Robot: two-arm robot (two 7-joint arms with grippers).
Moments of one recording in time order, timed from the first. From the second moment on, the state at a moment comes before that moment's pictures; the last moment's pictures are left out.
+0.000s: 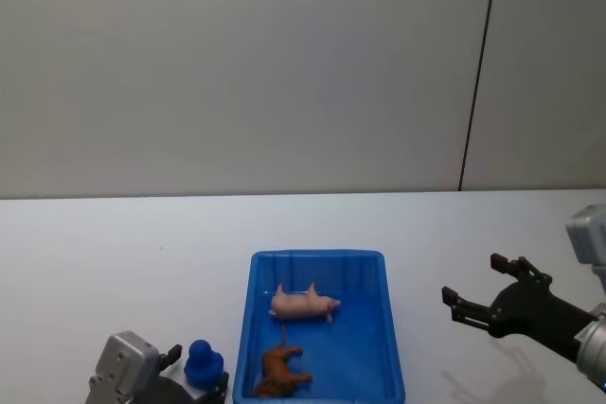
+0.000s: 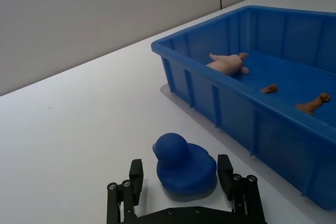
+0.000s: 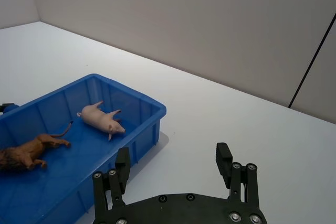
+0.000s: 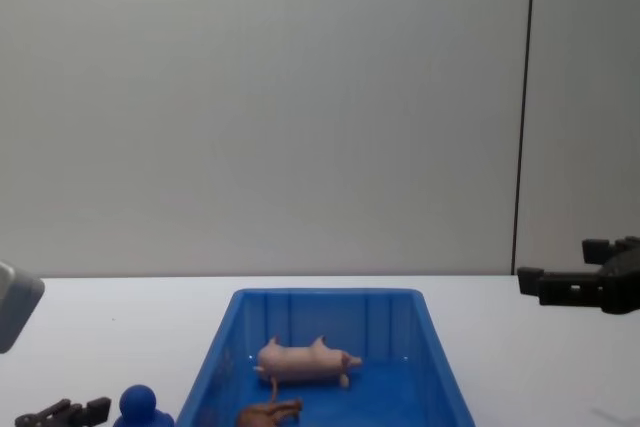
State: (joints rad) left arm -0.16 0.47 0.38 -1.27 -0.30 -0.14 -0.24; right arm 0.20 0.38 -0.21 -1.53 0.27 0.19 0.46
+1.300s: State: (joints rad) left arm -0.27 0.43 0.36 -1.29 -0.15 -0.21 -0.34; right arm 0.20 0.38 -0.21 -1.53 0.27 0.19 0.46
